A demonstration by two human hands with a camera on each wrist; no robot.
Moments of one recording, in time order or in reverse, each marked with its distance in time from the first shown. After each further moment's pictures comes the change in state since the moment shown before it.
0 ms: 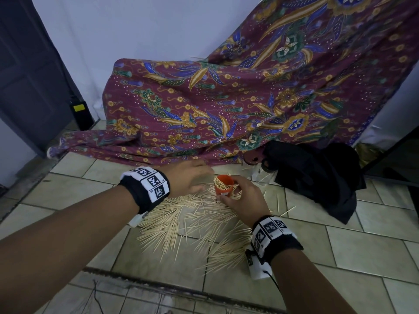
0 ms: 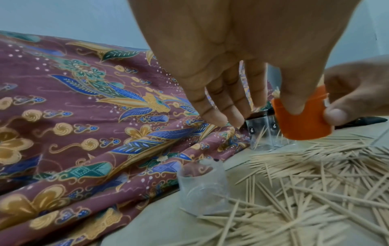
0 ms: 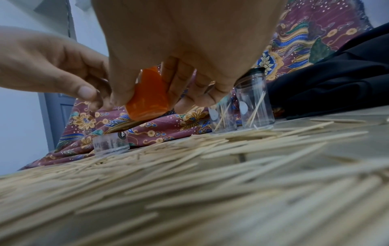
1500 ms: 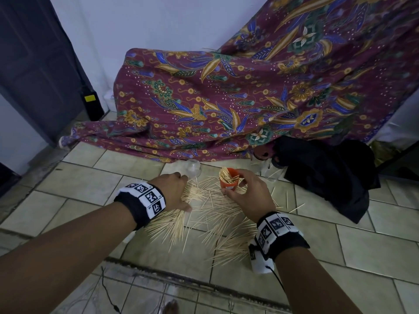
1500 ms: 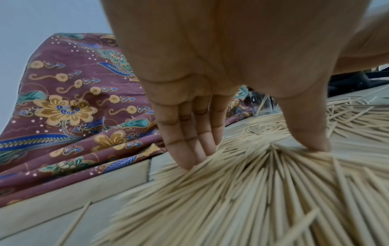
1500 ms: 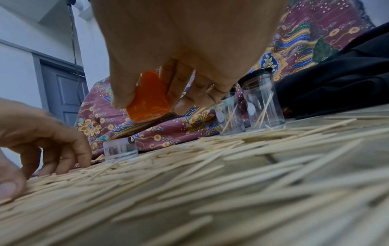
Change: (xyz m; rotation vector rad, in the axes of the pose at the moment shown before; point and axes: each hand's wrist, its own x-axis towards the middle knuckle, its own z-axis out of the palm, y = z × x) left_hand -0.038 -0.011 0.049 0.091 -0.233 -0.459; right_hand -0.002 -0.011 0.004 0.018 0.015 -0.039
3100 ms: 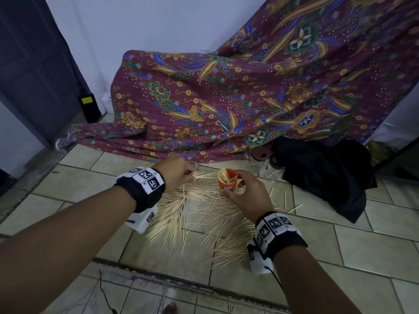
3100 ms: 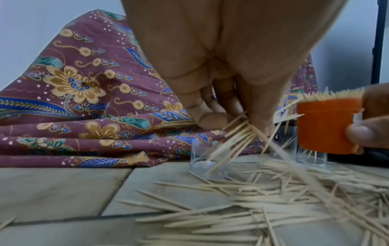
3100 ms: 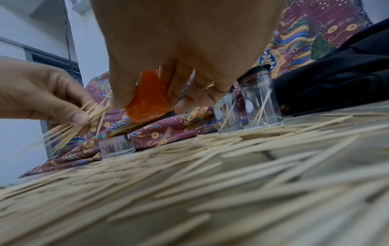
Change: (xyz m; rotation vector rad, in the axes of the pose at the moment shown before) left_hand 0.008 -0.003 -0.047 -0.404 0.175 0.119; right_hand 0.004 0.004 0.002 0.012 -0.019 0.039
